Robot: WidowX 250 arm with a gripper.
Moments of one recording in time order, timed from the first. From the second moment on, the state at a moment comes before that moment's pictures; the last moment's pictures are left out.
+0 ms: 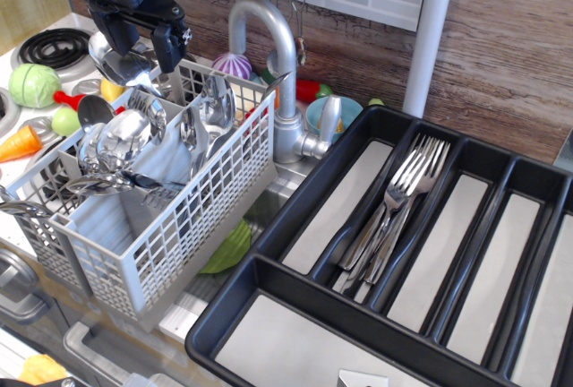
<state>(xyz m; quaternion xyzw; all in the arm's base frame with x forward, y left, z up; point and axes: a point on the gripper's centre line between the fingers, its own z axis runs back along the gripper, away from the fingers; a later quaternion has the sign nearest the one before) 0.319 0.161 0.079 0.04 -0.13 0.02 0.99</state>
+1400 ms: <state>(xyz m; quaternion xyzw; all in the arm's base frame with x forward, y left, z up) 0.304 0.153 0.065 0.13 -0.08 0.36 0.92</state>
